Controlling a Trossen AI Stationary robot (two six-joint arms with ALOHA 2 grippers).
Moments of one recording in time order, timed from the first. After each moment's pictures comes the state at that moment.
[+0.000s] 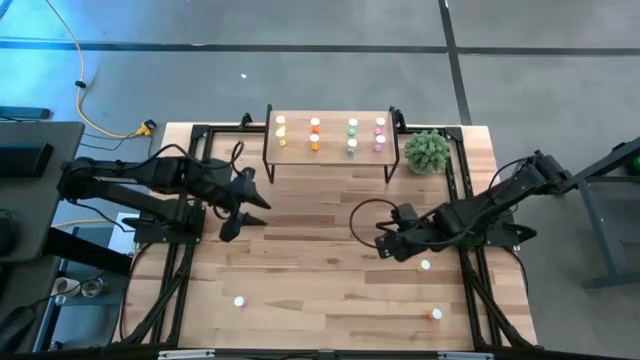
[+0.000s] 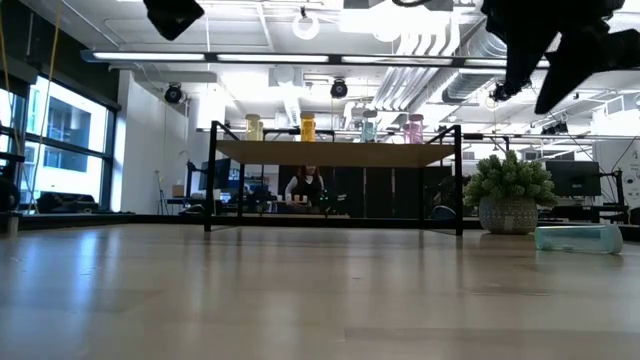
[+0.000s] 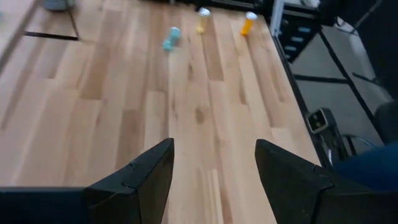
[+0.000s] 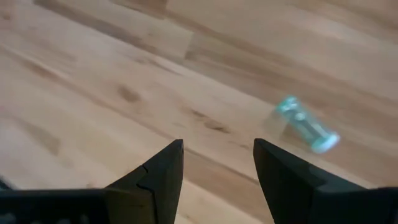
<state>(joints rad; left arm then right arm) 0.06 0.95 0.97 -0.66 0.15 -0.15 0.44 1.34 1.07 -0.96 0.27 1.59</state>
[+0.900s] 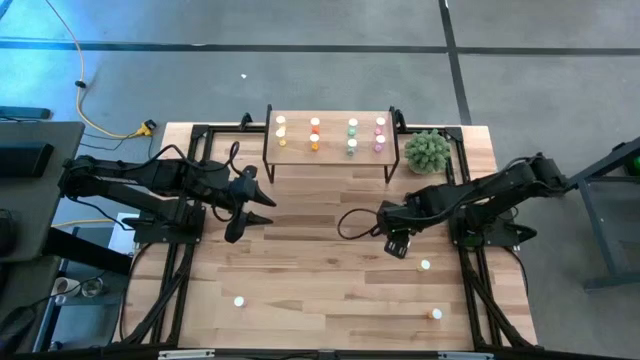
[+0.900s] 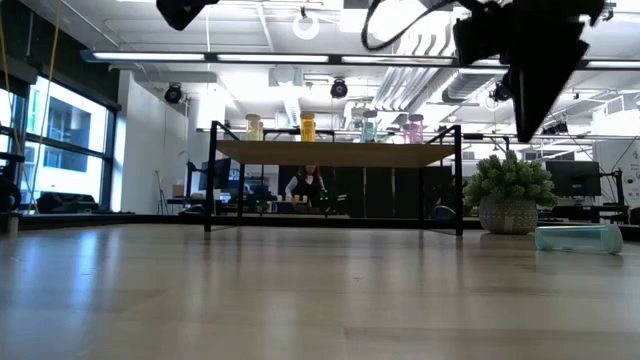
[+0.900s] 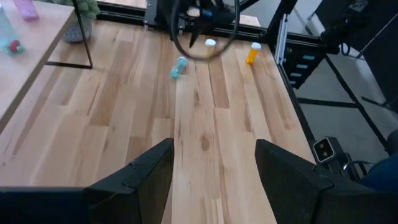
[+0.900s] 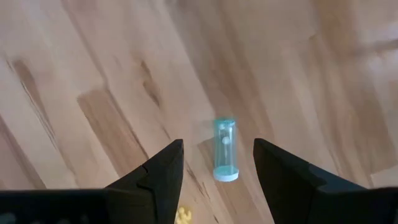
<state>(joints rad) 0.02 0.96 0.97 -0.55 0.06 -0.18 0.23 1.39 1.06 -1.05 0.06 0.64</state>
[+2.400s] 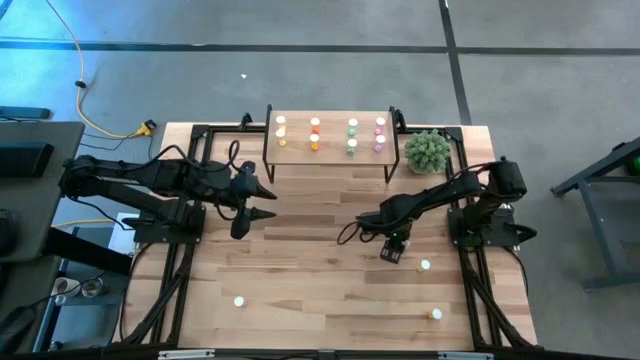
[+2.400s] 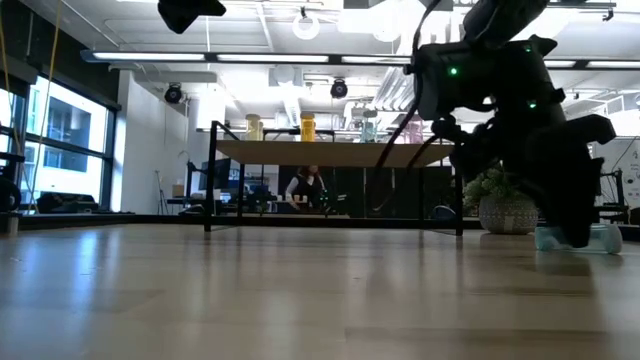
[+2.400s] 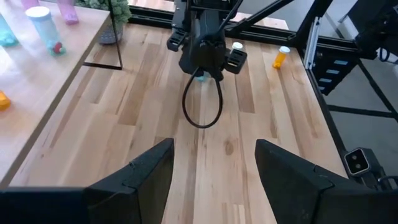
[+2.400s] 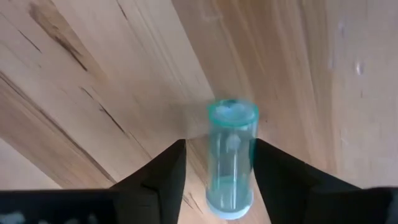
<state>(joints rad) 0.02 0.96 0.97 -0.55 -0.06 -0.18 0.10 1.71 0.93 -0.92 -0.19 0.49</state>
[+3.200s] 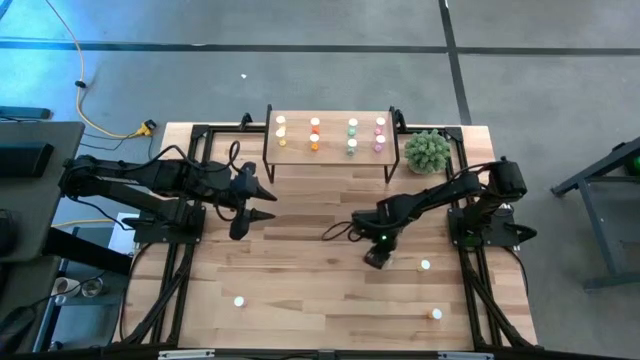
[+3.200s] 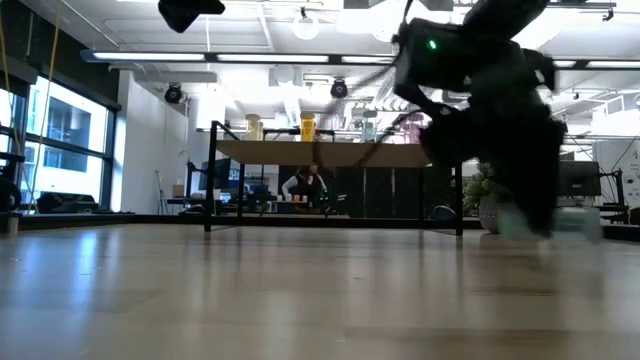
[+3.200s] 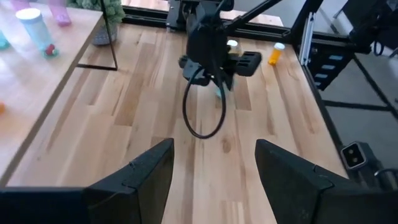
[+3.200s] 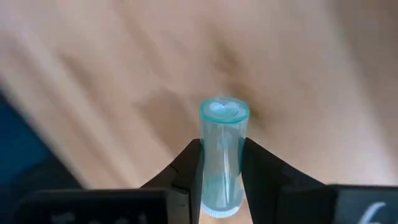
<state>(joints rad) 0.02 0.96 0.97 -0.55 -0.04 -0.16 0.10 1.71 0.93 -0.61 -0.48 0.68</state>
